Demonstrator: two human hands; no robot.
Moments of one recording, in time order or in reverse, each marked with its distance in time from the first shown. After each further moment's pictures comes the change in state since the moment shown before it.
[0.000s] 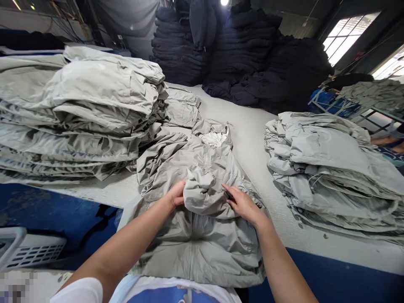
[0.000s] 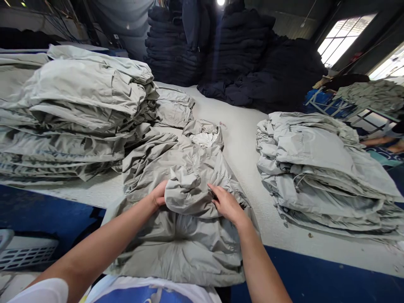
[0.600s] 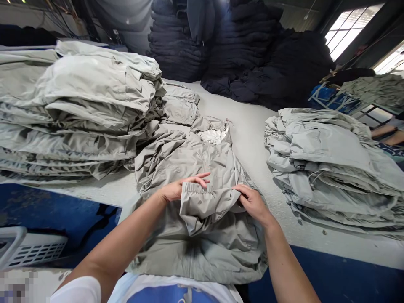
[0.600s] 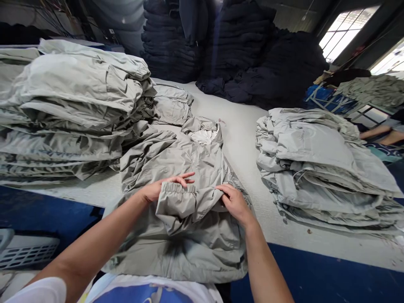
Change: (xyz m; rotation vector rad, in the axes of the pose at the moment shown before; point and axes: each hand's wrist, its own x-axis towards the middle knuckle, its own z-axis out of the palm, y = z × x) left_hand -0.020 0.031 -0.017 0.203 -0.429 0.109; right_hand -0.013 0.000 -0.020 0.251 0.239 -0.034
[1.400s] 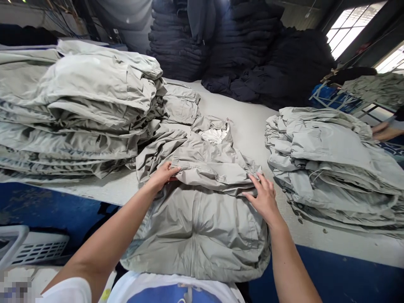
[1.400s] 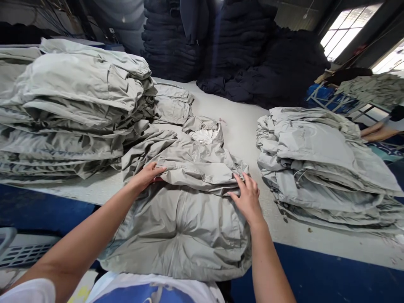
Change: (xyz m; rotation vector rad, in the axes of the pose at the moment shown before) left_hand -0.015 -0.006 -0.053 -0.043 0.785 -0.146; right_hand -0.019 0.048 -0.012 -0.470 0.344 0.161
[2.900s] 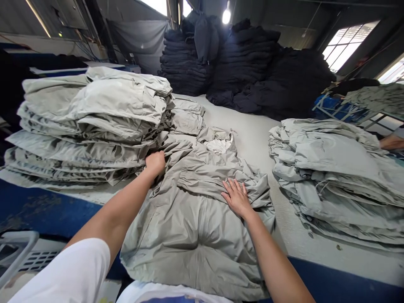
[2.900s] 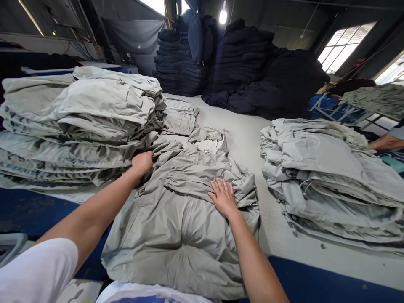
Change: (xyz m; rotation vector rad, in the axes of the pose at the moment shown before) left_hand 0.068 0.069 -0.054 1.444 0.483 0.198; right_hand 0.031 -0.053 0.089 -0.270 -0.446 -0.157
